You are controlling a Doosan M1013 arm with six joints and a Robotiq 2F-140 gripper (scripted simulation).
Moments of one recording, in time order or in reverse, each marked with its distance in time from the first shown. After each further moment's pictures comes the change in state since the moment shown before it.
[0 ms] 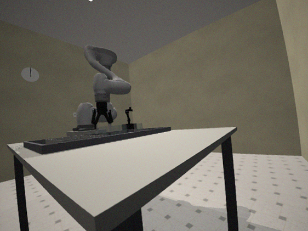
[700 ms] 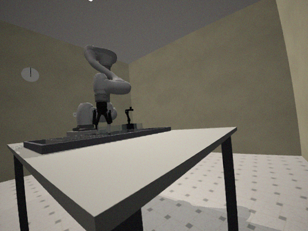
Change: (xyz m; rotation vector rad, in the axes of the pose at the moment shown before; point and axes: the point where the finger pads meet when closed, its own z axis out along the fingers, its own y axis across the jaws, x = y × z) arm 0.000 0.000 0.000 0.000 0.000 0.000
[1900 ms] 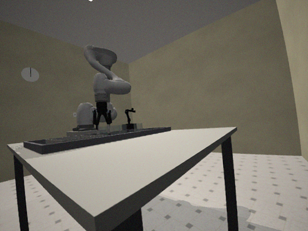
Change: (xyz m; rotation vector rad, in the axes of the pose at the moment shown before) arm 0.000 0.000 0.000 0.000 0.000 0.000
